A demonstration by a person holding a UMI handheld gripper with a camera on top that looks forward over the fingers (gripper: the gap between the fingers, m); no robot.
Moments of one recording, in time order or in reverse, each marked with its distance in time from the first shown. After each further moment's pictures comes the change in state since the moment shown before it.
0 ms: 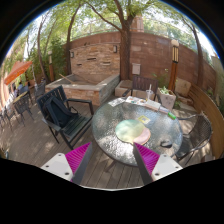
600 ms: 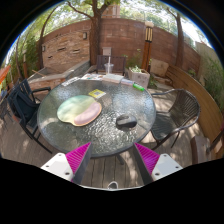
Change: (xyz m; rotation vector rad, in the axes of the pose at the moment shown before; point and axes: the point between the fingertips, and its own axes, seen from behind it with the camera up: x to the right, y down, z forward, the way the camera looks) arm 0.256 0.136 0.096 -0.141 0.235 0.126
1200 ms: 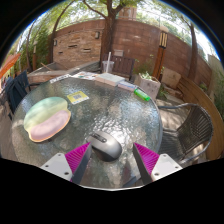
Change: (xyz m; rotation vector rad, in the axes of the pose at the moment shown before) arm 0.096 -0.069 0.208 0.062 -0.079 -0.152
